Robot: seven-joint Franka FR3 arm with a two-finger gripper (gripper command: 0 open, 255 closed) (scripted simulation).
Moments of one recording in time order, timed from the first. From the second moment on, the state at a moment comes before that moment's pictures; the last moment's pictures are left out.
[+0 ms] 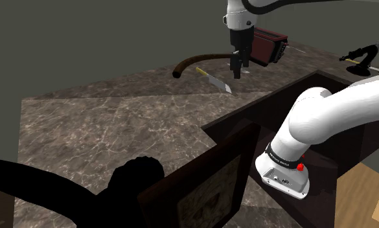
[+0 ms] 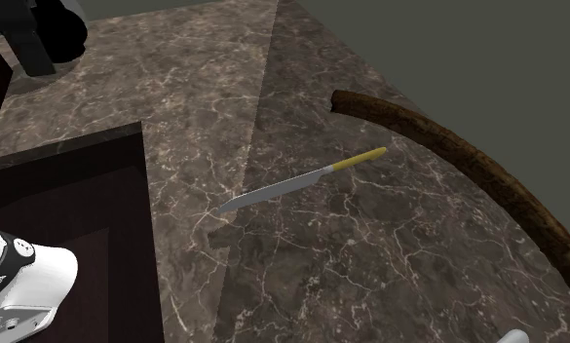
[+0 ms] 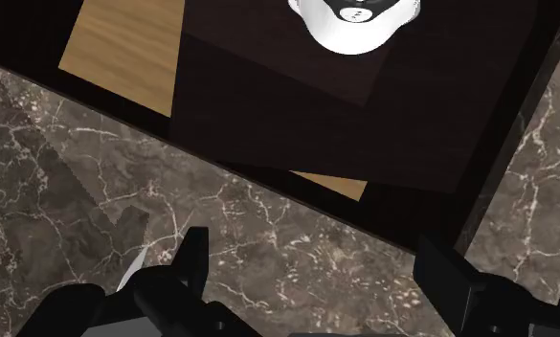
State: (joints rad) arm 0.01 -0.74 0.05 -2.45 -0.12 1.49 -0.03
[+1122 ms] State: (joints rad) arm -0.10 -0.27 -0.15 -2.32 -0.13 1.89 -0.07
